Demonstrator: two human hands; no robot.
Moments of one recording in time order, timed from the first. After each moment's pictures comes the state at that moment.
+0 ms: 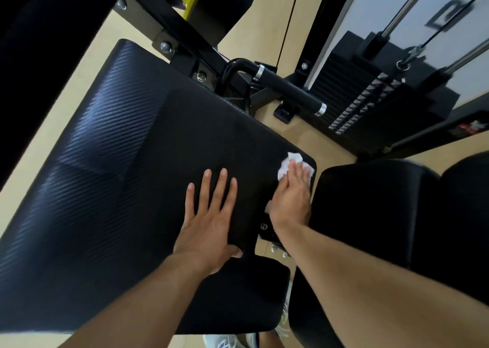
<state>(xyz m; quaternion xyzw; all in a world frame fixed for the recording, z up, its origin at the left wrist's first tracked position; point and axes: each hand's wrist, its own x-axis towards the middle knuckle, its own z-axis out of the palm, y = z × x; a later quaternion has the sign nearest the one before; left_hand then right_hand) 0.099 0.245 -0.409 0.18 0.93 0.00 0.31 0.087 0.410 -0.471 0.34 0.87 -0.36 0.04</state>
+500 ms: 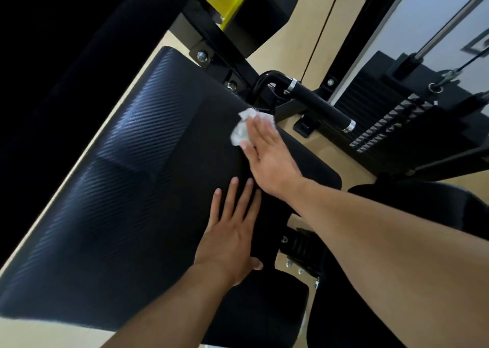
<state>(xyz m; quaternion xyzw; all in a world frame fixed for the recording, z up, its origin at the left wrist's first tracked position) 0.103 0.240 -0.407 0.20 0.94 -0.01 0.26 -0.014 0.376 -0.437 -0.09 0.94 -0.30 0.11</state>
